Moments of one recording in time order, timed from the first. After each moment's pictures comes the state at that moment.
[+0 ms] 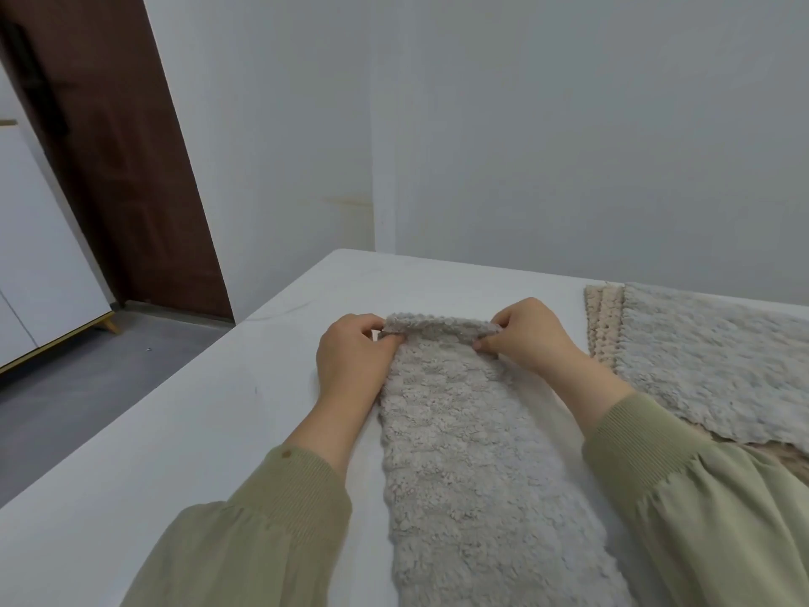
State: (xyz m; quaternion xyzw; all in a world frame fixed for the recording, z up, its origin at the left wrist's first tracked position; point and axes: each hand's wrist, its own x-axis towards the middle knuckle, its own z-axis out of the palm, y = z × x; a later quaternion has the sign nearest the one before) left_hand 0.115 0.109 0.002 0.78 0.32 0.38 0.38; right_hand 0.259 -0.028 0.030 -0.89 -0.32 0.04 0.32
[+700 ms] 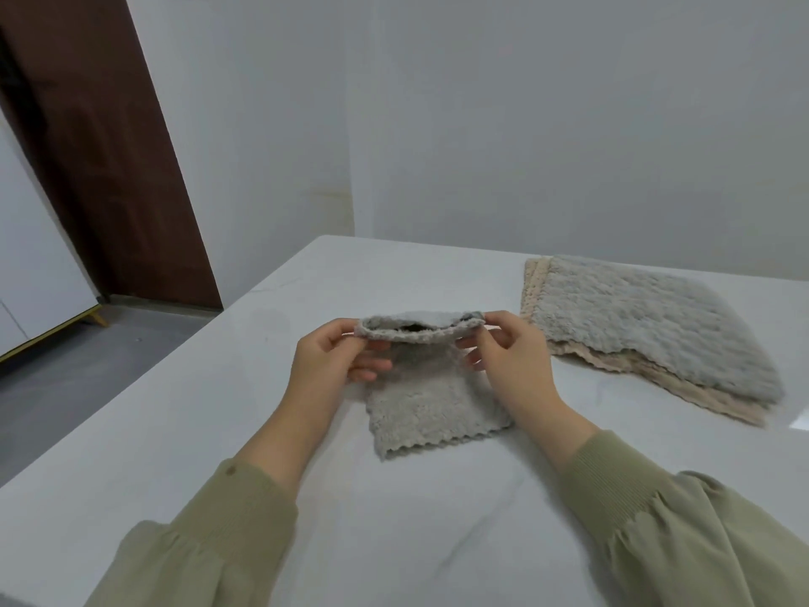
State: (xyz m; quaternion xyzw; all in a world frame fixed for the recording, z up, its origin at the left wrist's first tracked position) left_hand 0.002 0.025 0.021 0.63 0.20 0.31 0.69; right_hand 0.131 -0.127 0.014 -0.72 -0.25 0.04 0.65
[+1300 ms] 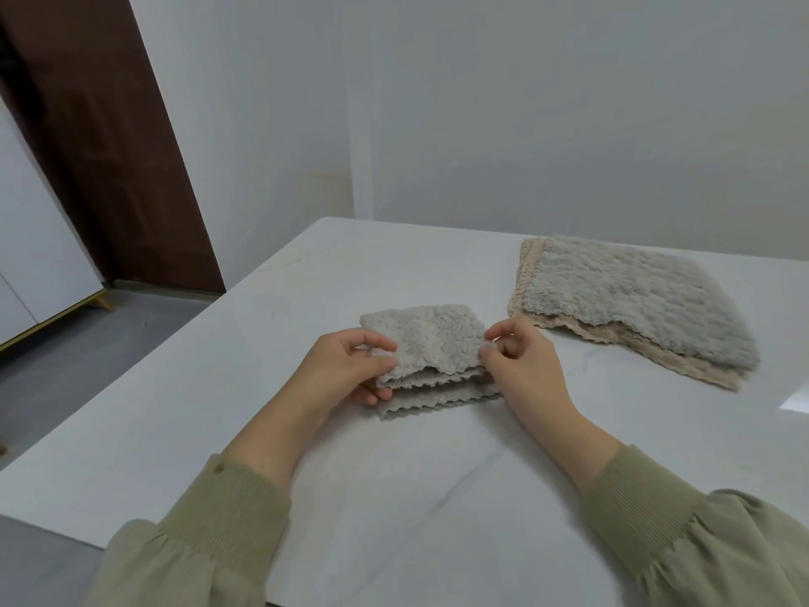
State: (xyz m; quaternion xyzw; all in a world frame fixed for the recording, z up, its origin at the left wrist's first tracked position) left_hand -0.027 0.006 0.022 0.72 0.22 0.14 0.65; right_hand 0.096 -0.167 0.007 -0.75 -0.23 0.04 0.62
